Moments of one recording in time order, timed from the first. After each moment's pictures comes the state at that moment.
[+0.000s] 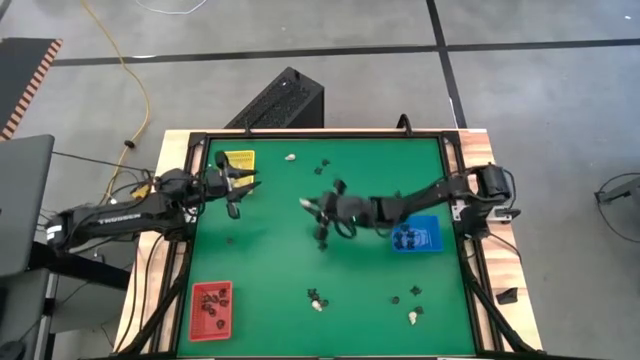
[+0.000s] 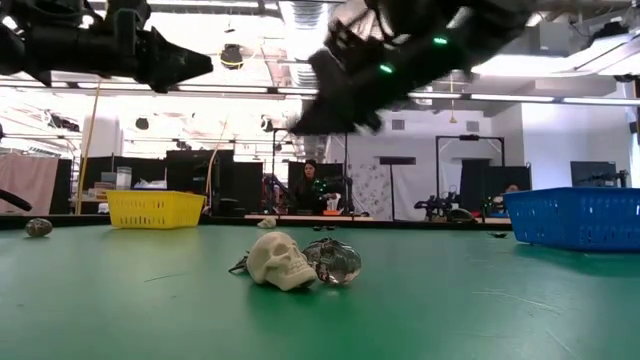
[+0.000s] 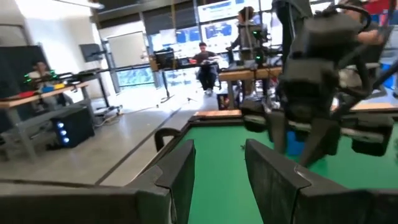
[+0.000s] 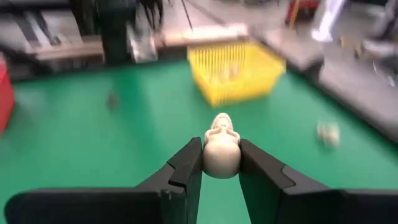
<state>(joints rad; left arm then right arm) 0.36 0.50 0.19 0.48 0.06 0.13 0.05 1.76 0.99 0.46 0.42 0.11</state>
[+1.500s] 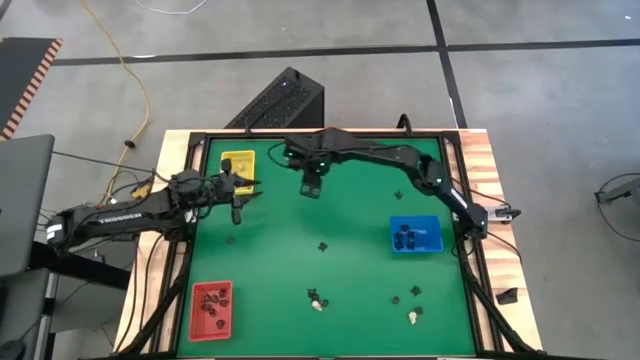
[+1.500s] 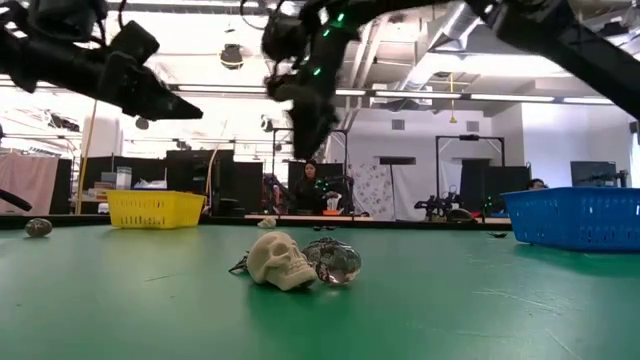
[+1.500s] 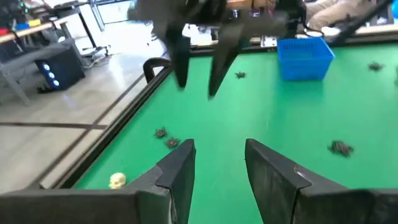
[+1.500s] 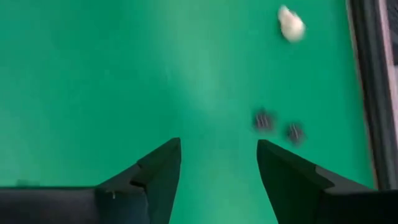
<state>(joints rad) 0.36 0.52 0.19 0.21 0.04 0.16 -0.24 2.27 2.32 -1.25 0.10 -0.03</state>
